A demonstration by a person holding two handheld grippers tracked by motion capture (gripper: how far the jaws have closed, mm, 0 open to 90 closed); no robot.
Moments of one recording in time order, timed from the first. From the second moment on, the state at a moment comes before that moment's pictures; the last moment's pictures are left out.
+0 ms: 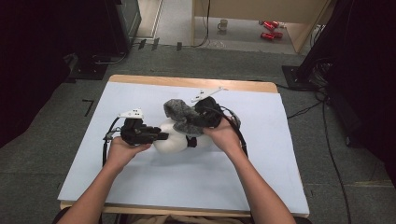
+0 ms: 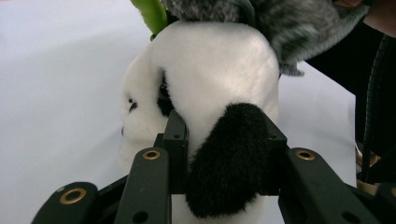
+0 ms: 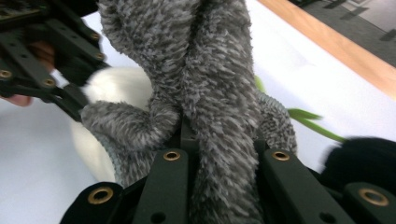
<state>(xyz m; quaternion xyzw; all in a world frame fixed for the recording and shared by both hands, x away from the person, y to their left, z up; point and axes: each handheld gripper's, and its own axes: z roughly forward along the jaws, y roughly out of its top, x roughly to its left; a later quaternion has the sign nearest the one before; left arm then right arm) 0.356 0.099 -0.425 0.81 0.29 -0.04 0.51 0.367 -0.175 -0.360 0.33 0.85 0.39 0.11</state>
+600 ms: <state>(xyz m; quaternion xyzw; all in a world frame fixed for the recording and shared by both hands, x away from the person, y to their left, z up) 0.357 0.101 -0.426 0.81 0.29 -0.04 0.51 0.375 -0.249 -0.350 0.40 0.81 0.39 0.16</state>
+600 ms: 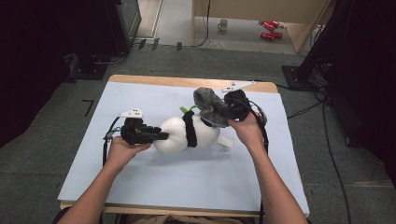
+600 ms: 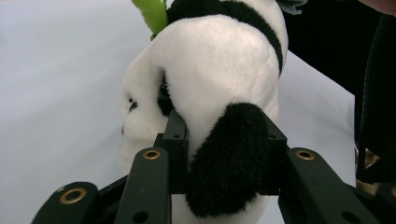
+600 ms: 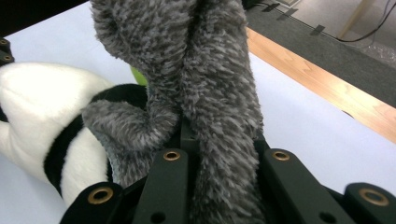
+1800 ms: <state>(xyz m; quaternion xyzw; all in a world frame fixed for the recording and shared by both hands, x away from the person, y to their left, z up) 0.360 0.104 -0.424 0.79 0.31 -0.06 0.52 0.355 -0.239 -0.323 0.38 0.79 0.46 0.15</state>
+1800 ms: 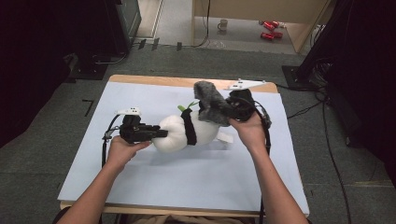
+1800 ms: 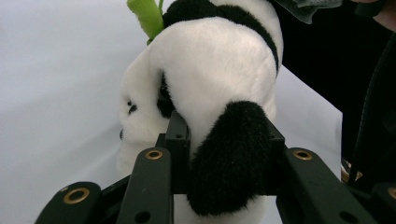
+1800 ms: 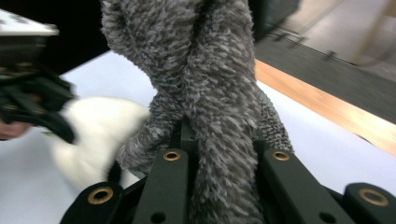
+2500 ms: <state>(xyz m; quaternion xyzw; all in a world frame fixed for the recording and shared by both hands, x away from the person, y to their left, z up) 0.358 0.104 -0.419 0.78 0.30 -0.10 0.54 0.360 -0.186 -0.342 0.34 0.83 0.43 0.12</state>
